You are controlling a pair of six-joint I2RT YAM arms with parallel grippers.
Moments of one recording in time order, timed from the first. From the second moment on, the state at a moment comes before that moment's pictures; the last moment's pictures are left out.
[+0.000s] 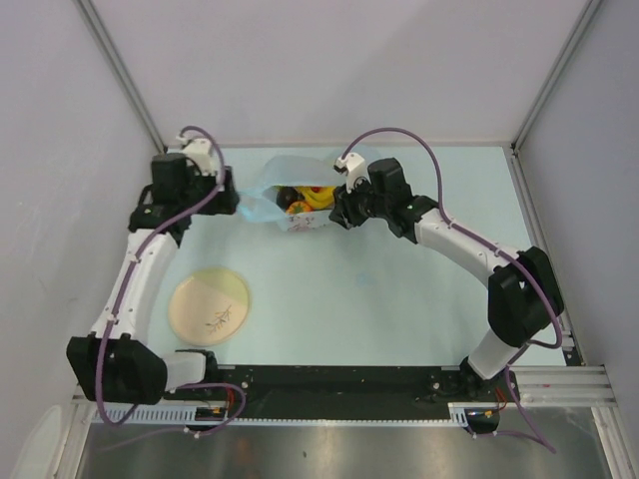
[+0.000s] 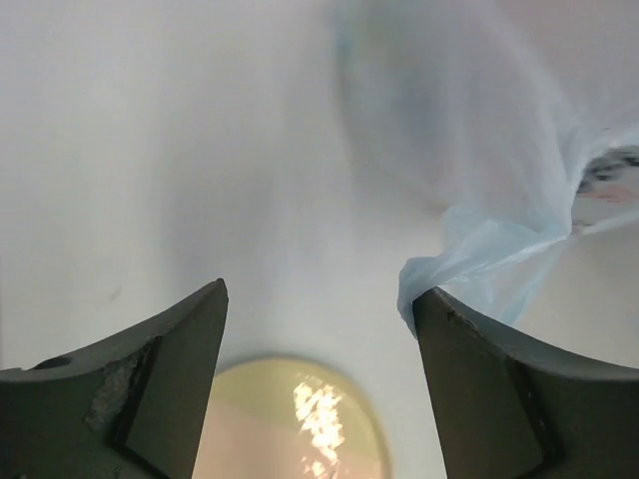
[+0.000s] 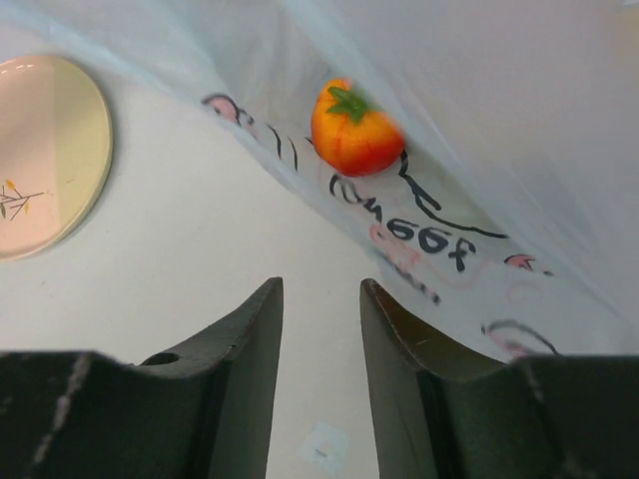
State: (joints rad) left arm -0.10 1.24 1.21 -0.51 0.16 -0.02; right arm 0.60 1.65 1.29 -0.14 -0.34 -0.03
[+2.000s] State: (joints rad) left arm 0.47 1.33 0.70 -0.63 0.13 0.55; right arm 0.53 1.75 1.52 -0.11 -0.24 -0.04
